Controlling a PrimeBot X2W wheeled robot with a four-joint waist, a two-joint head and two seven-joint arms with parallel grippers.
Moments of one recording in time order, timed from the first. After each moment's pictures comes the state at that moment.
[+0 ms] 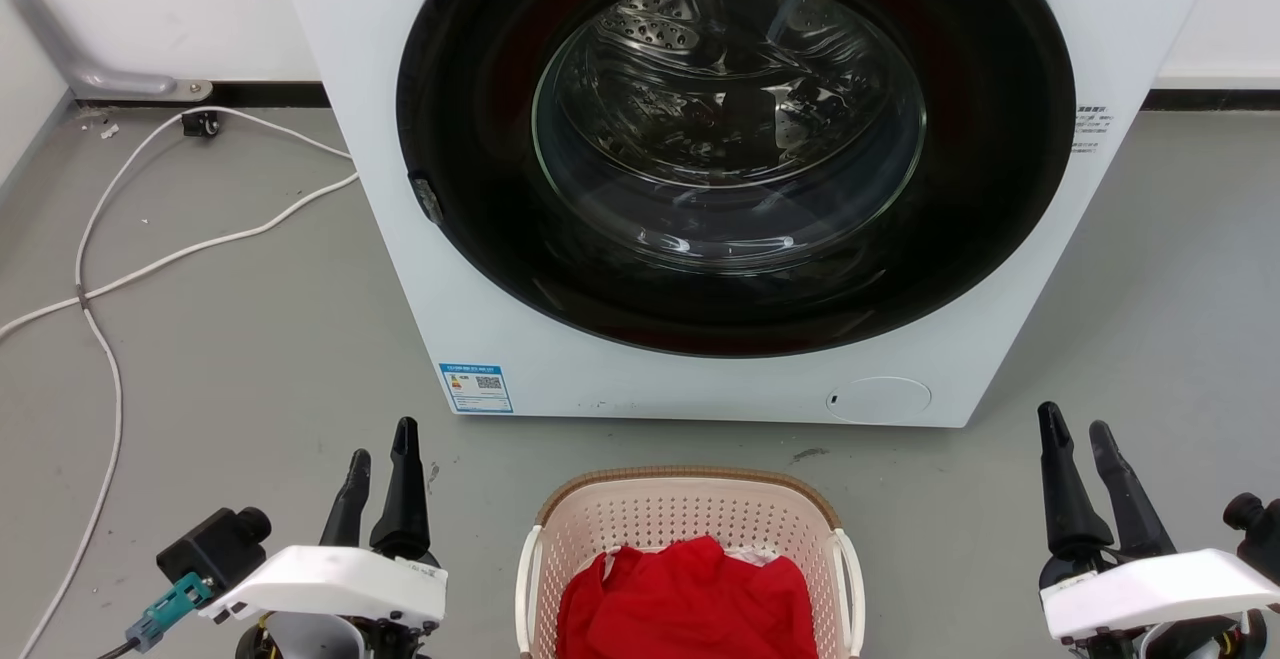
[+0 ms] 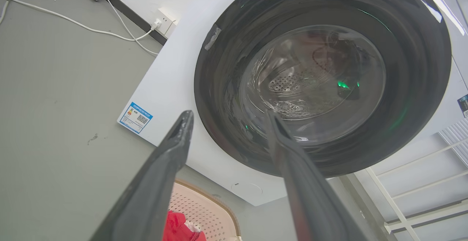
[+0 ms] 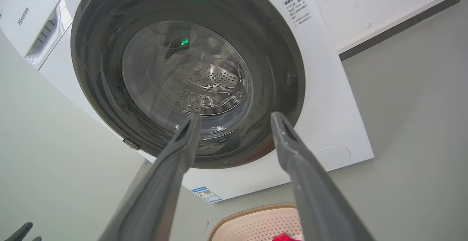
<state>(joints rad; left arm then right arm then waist) -0.03 0.05 -0.03 0.13 -0.79 0.00 -0.09 0.02 -0.05 -0.06 0.07 0.64 0.13 -0.09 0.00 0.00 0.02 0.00</state>
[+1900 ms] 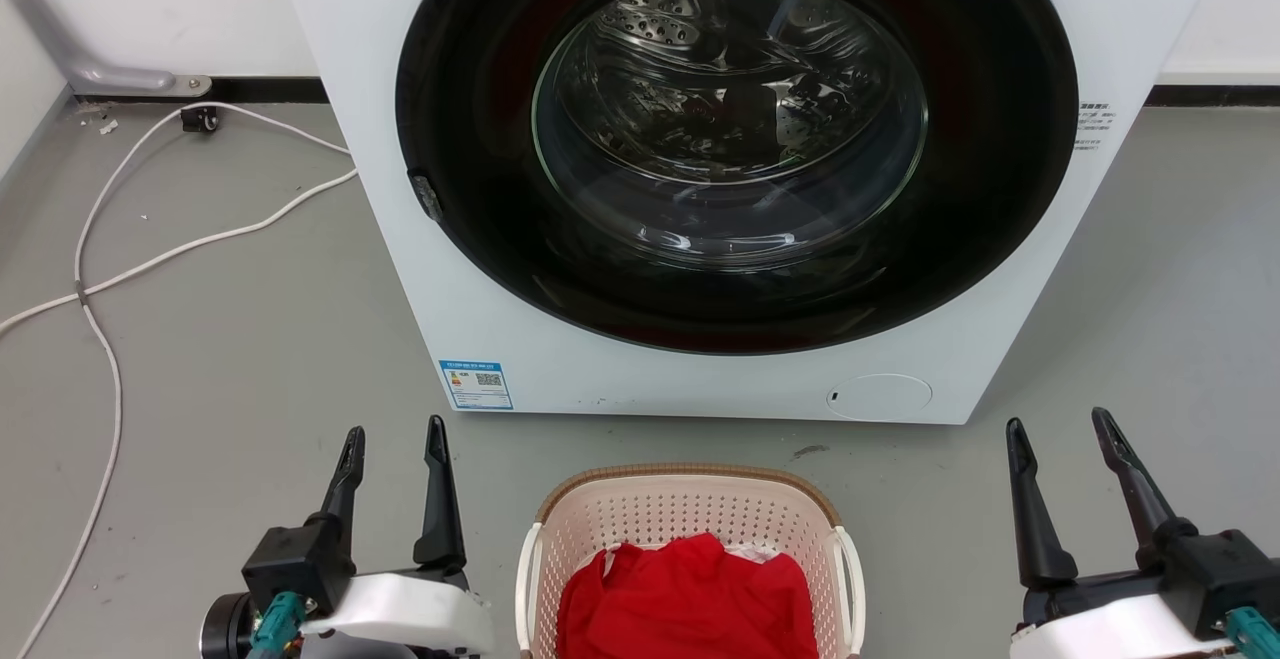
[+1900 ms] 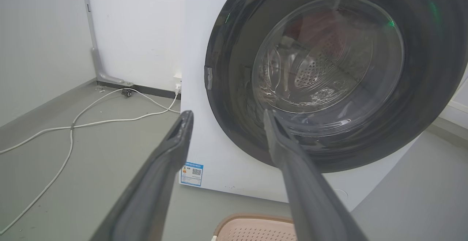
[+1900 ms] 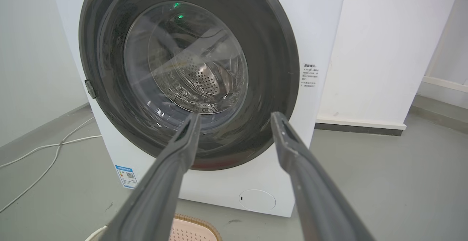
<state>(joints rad) 0.01 0.05 -0.10 0.07 -0.25 0.07 -0.23 0.09 -0.05 -0.03 -0.03 0.03 0.13 -0.23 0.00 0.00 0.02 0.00</state>
